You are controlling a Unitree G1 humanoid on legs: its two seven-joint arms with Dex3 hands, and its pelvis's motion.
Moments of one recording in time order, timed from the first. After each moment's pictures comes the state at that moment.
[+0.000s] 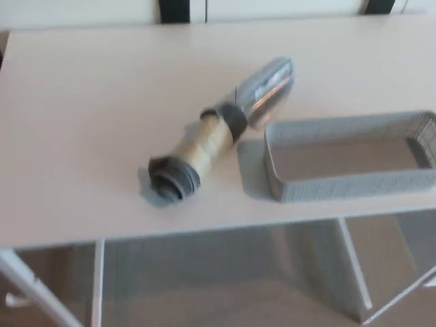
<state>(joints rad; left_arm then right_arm) 0.41 0.41 0.21 0.54 -0.17 -0.03 -0.46 0.28 -0.32 -0.03 0.96 -0.08 -0.46 0.20</state>
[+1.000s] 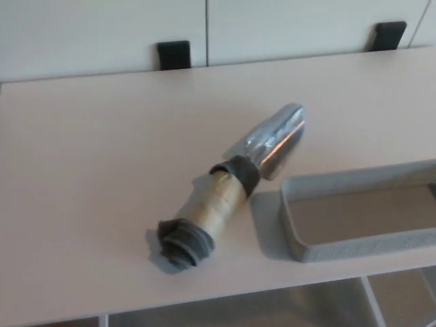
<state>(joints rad) 0.49 0.37 0.01 0.45 -0.10 -0.08 -0.45 0.26 -0.32 -0.01 1.02 -0.08 -0.49 0.19</state>
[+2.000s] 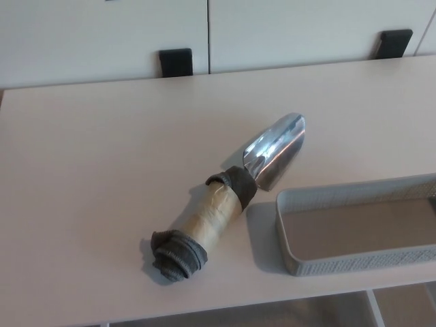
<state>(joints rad) 0.63 0.51 -0.15 0.09 -0.04 -0.14 -0.51 0.27 -0.32 0.00 0.93 -0.08 -0.47 0.19</state>
